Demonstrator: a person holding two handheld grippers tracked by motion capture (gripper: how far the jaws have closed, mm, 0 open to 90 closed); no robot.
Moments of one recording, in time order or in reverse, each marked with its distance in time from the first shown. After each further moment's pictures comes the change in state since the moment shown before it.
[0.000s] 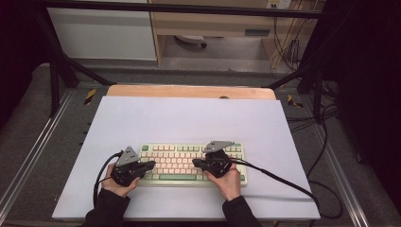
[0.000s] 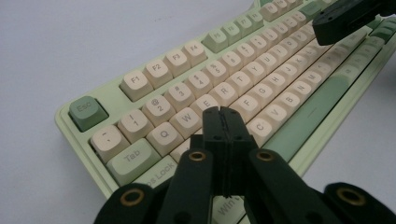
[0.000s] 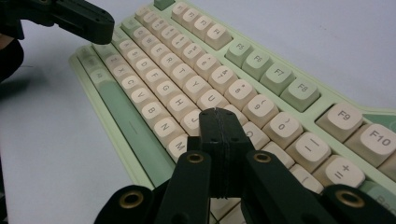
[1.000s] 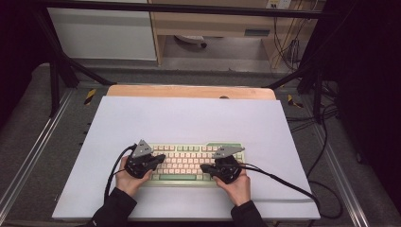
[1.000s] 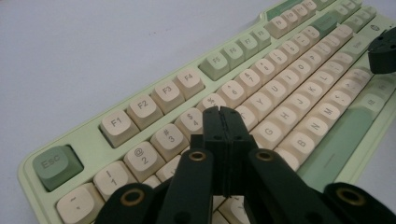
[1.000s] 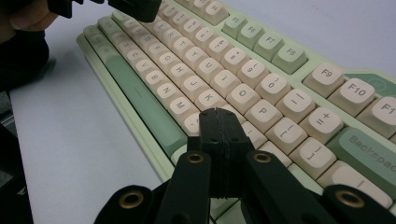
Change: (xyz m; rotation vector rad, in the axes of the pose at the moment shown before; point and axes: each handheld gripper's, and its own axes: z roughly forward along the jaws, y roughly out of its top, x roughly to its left) left arm -0.006 0.022 0.034 0.016 0.021 0.000; right arm -0.003 -0.020 -0.022 0.006 0.008 -0.003
